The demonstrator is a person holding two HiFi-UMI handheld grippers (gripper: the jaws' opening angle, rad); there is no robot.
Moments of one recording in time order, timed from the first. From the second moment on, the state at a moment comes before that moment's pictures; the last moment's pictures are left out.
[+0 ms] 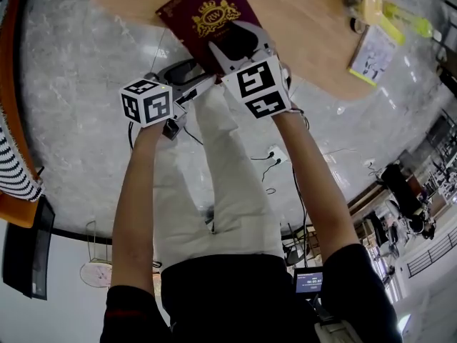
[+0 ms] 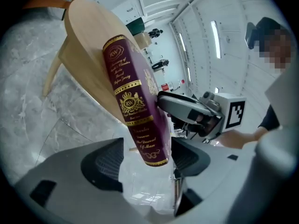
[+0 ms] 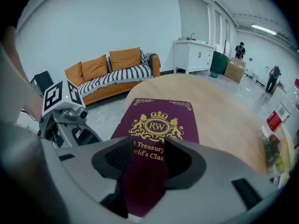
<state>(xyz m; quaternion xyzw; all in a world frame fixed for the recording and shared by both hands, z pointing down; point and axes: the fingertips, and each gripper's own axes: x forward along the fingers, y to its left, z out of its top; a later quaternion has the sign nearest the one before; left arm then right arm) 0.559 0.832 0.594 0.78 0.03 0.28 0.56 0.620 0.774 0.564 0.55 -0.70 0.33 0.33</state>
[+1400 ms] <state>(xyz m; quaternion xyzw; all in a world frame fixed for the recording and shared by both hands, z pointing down) 0.597 0.842 0.607 0.76 0.09 0.23 0.61 0.585 0.778 0.561 0.52 -0.72 0.35 0.30</state>
